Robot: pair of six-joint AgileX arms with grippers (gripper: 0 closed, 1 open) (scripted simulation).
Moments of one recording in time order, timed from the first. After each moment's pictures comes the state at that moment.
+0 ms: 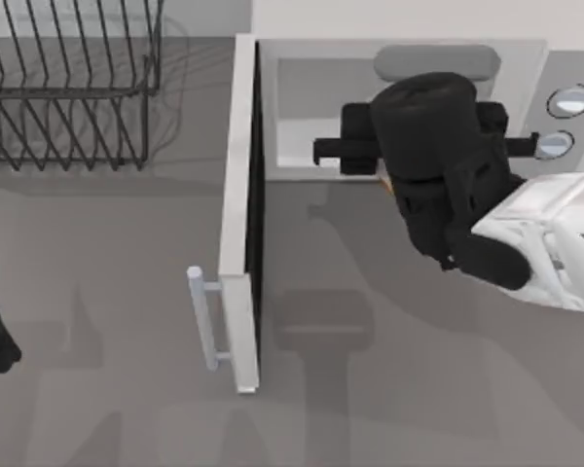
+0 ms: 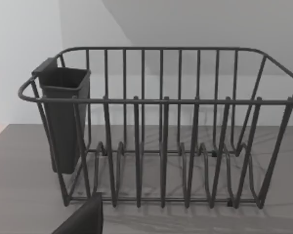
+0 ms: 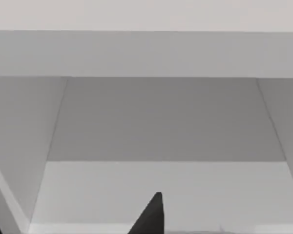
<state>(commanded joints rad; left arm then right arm) 0.00 0.00 0.00 0.00 0.00 0.00 0.73 1.72 0.99 0.26 0.69 0.32</state>
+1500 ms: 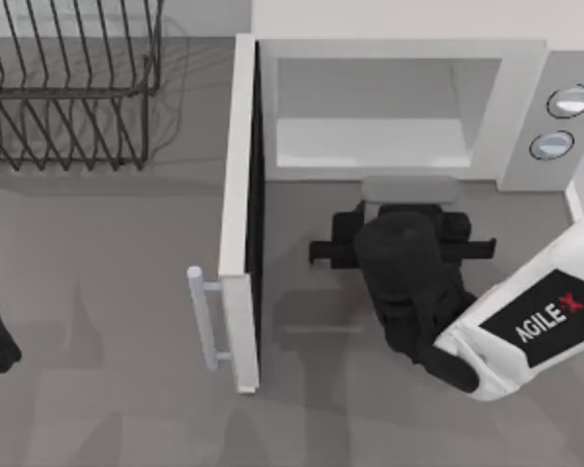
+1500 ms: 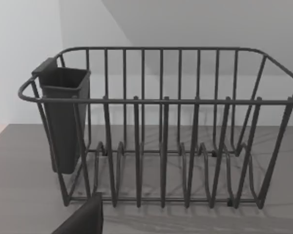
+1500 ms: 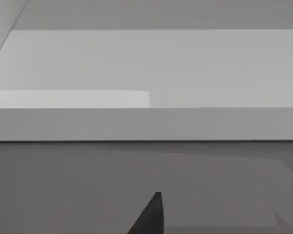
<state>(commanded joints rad) 0.00 0.00 0.00 0.00 0.00 0.00 0.73 2.13 0.82 0.84 0.70 0.32</state>
